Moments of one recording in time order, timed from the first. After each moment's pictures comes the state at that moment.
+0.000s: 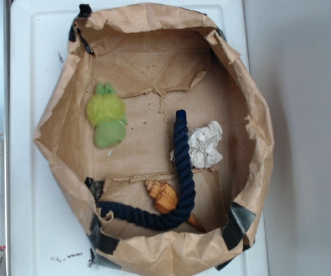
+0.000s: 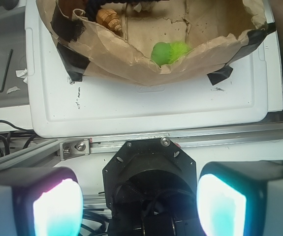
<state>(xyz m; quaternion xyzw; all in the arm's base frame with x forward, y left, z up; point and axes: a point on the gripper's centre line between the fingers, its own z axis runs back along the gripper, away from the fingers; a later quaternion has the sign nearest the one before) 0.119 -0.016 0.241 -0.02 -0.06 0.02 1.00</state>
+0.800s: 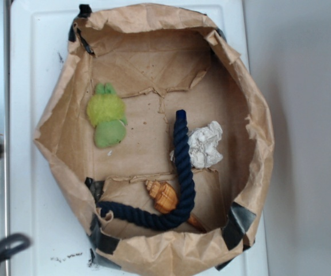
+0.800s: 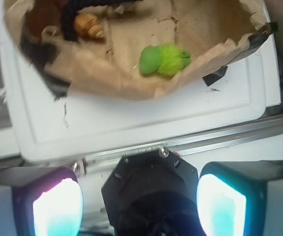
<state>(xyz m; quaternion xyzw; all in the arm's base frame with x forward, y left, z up) 0.163 -0.011 0.219 0.02 -0.03 0.10 0.99</state>
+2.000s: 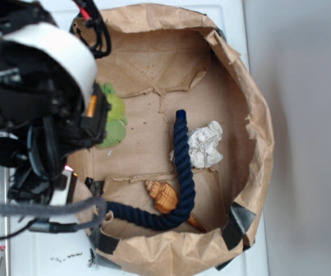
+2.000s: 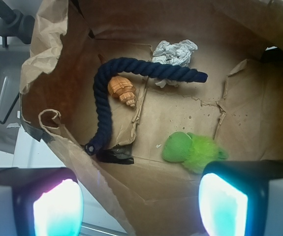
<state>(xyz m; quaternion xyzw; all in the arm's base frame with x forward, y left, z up) 0.217 0.017 0.187 -0.04 -0.15 -0.07 0.98</state>
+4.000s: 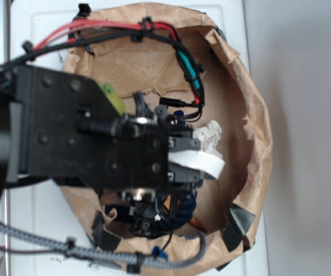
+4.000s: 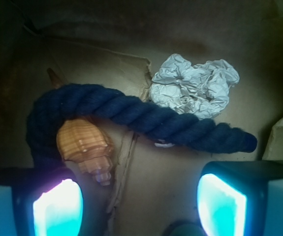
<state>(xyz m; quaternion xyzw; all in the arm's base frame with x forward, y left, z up) 0.292 -0.004 0.095 0.01 -0.15 -0.09 0.99</state>
